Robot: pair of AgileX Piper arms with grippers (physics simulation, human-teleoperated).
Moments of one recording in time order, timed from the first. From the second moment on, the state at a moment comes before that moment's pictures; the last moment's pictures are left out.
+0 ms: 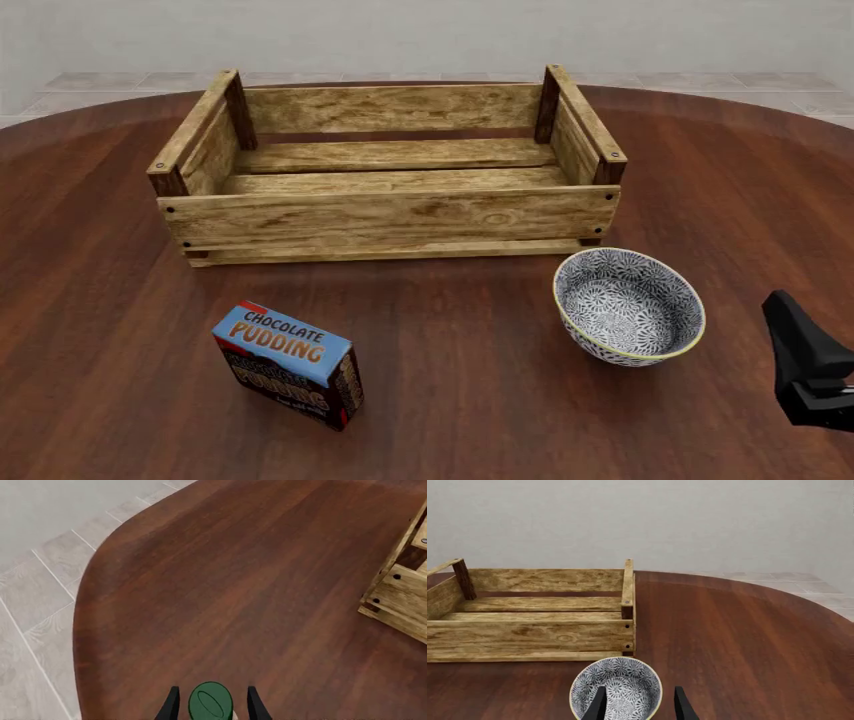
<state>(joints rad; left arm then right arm) 0.79 0.27 -0.03 0.25 0.06 0.02 0.16 0.00 -0.10 -0.01</state>
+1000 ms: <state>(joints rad) 0.68 0.11 -0.09 0.43 -0.01 0.00 0.15 0.00 -0.09 0.00</state>
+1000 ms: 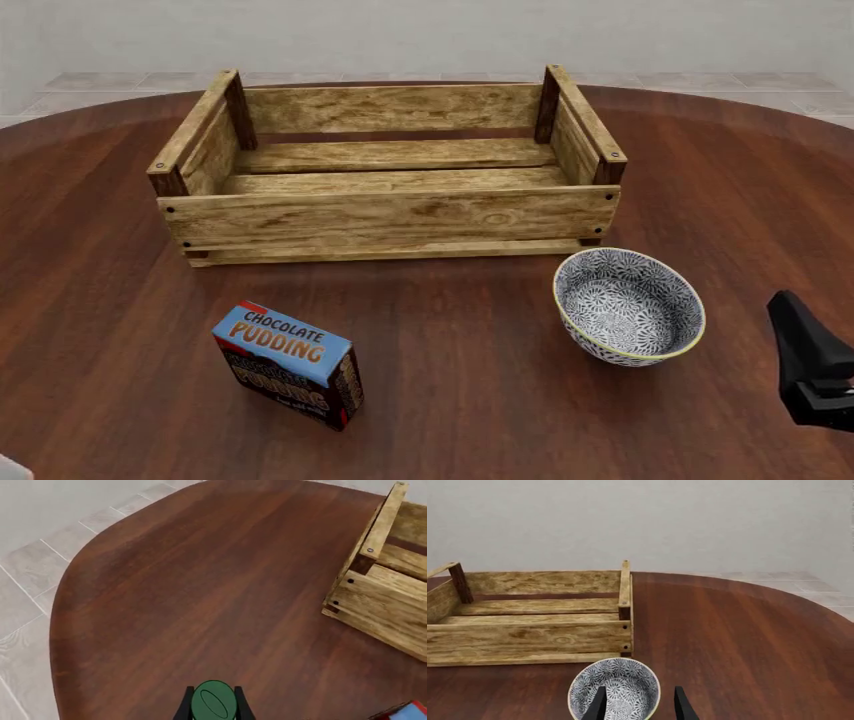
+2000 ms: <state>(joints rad) 0.41 0.16 -0.35 0.44 0.07 -0.02 0.15 0.00 -0.10 0.02</state>
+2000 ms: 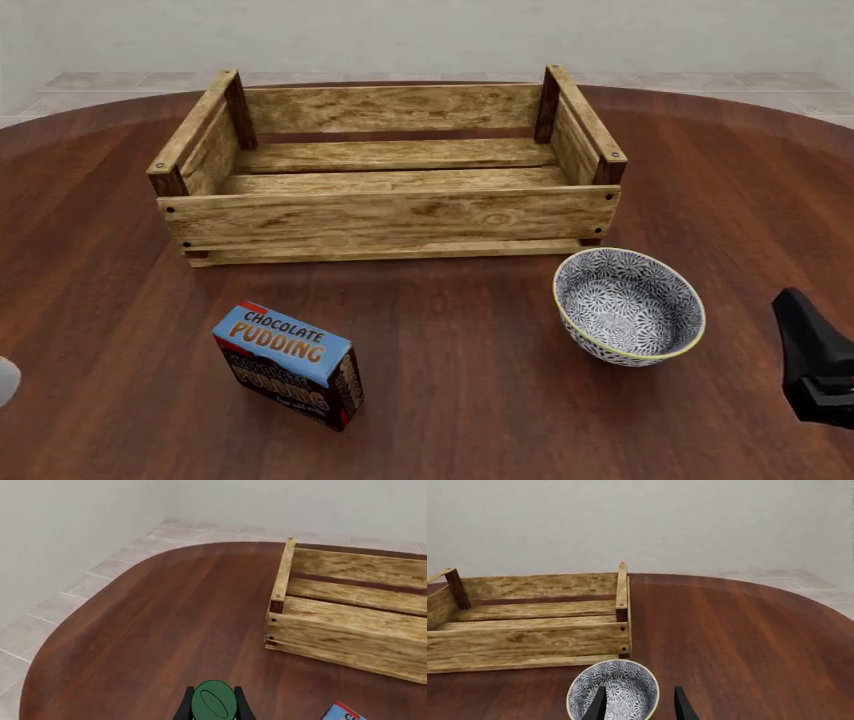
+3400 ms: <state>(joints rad) -0.07 0.76 -0.84 0.24 0.21 -0.03 0.12 0.00 -0.07 0.03</state>
